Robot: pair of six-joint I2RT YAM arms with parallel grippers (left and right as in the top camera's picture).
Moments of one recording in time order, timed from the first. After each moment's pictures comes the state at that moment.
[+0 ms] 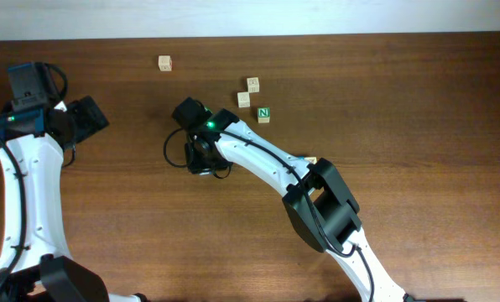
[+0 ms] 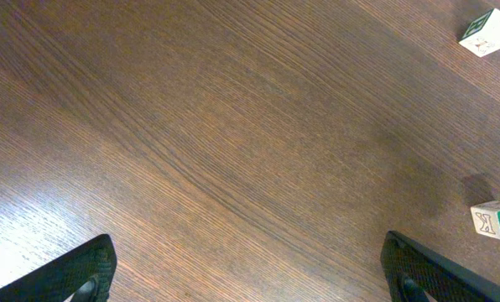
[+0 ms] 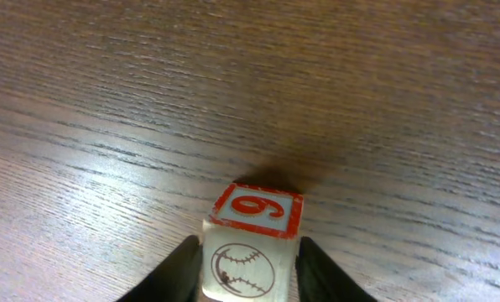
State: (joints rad) left arm 0.29 1.60 1.47 -0.93 -0.10 -0.28; right arm 0.78 2.43 2.06 -0.96 -0.14 0.60
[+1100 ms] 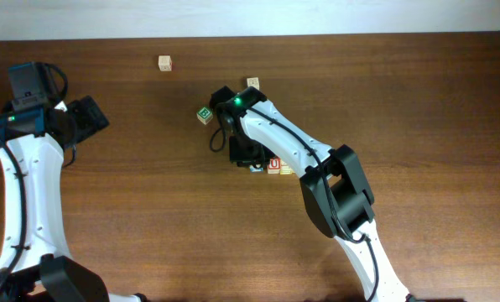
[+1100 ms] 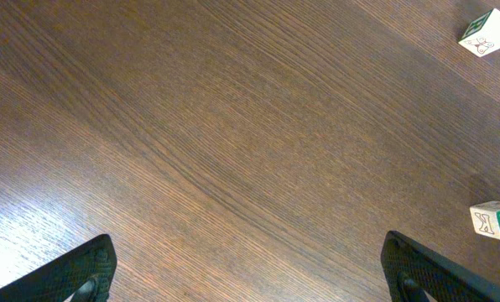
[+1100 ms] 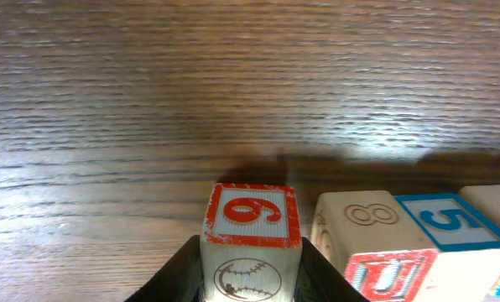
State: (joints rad) left arm 0.29 1.60 1.47 -0.93 -0.10 -0.29; right arm 0.64 2.42 2.08 -1.32 0.05 0.62
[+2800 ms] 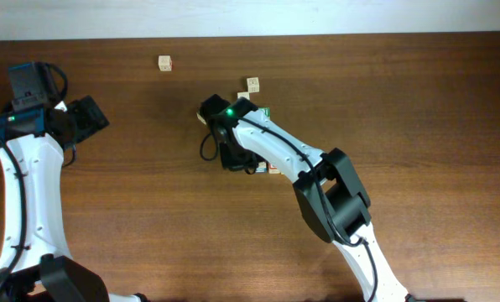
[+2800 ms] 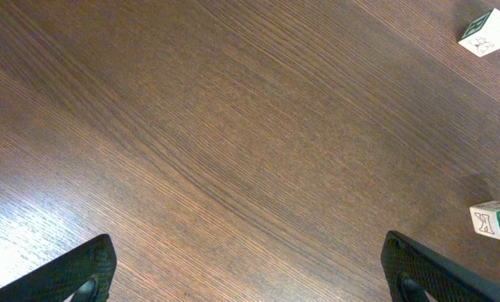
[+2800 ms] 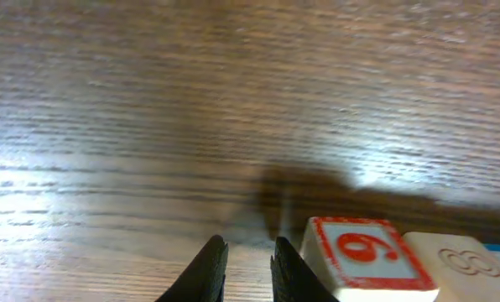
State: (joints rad) left arm 0.29 1.60 1.47 -0.93 -0.10 -0.29; right arm 0.69 2.42 2.02 -1.18 0.05 0.56
